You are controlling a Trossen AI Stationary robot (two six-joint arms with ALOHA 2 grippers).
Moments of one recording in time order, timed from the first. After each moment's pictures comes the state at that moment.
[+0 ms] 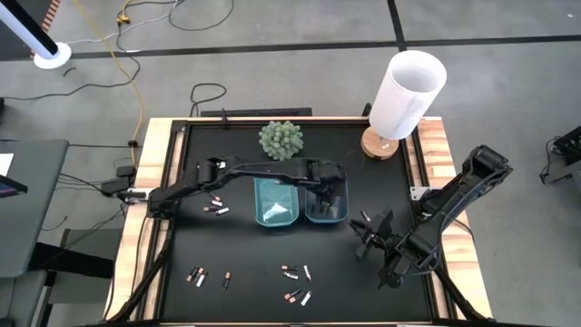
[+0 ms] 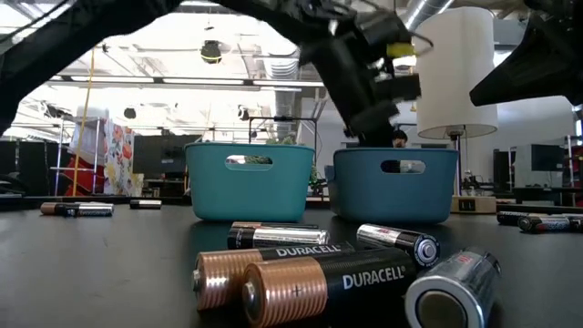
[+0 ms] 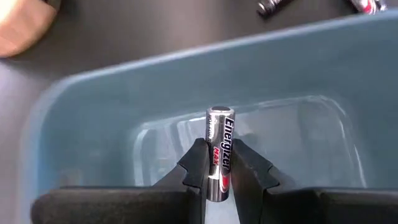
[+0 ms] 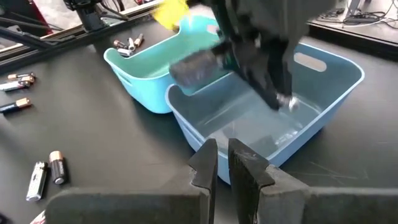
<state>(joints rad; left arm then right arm) 0.09 2.38 2.11 -0.69 -0.05 0.32 0.84 1.42 0.75 -0.59 1.14 1.38</state>
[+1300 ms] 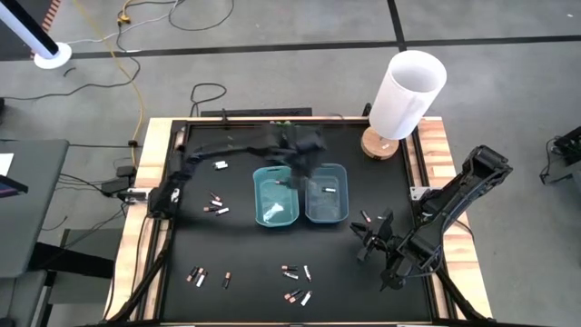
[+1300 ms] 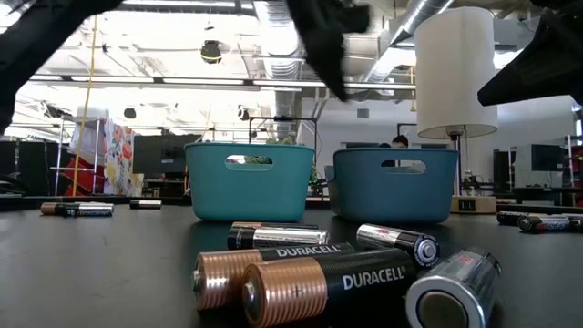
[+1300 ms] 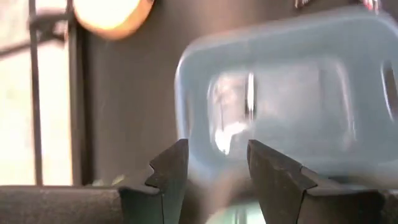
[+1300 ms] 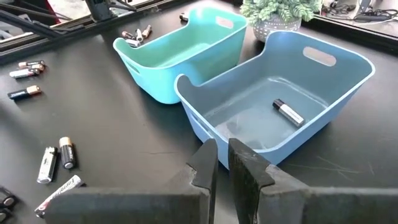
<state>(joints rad) 0.14 2.13 2.22 -1.11 -0.20 0.35 0.86 1.42 0.75 -0.59 1.12 1.36</state>
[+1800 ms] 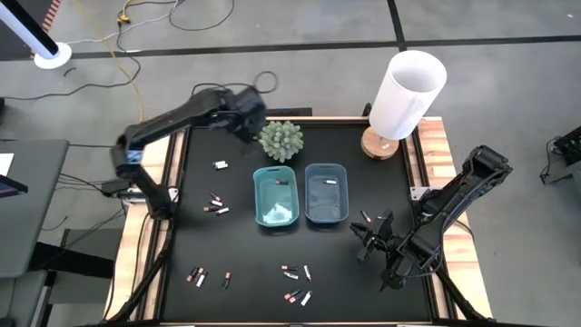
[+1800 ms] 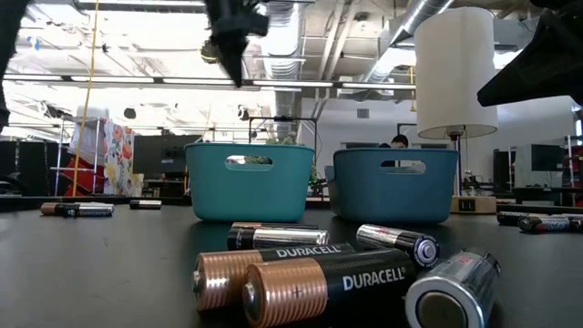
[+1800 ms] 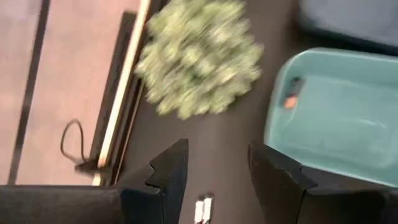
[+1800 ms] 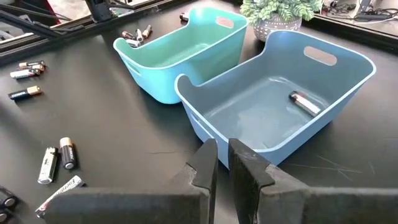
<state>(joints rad) 0.43 1.67 1.81 -1.27 -0.20 0.18 0.86 1.42 0.75 -0.58 1.12 1.36</state>
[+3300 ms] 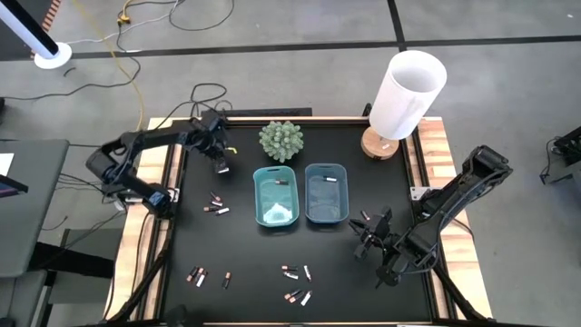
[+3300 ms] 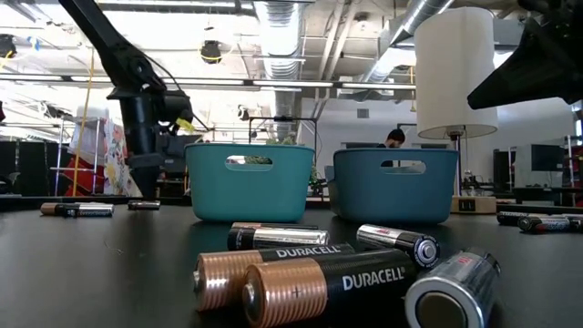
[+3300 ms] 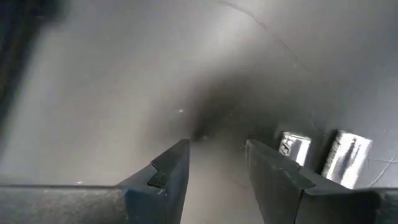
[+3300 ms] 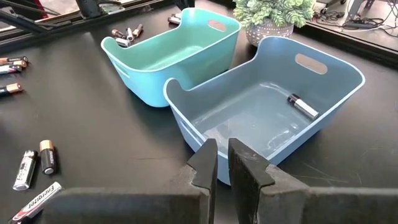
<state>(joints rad) 0.92 1.47 0.76 -0.53 -0.06 0.43 0.82 1.42 0.75 -0.58 1.12 1.30</state>
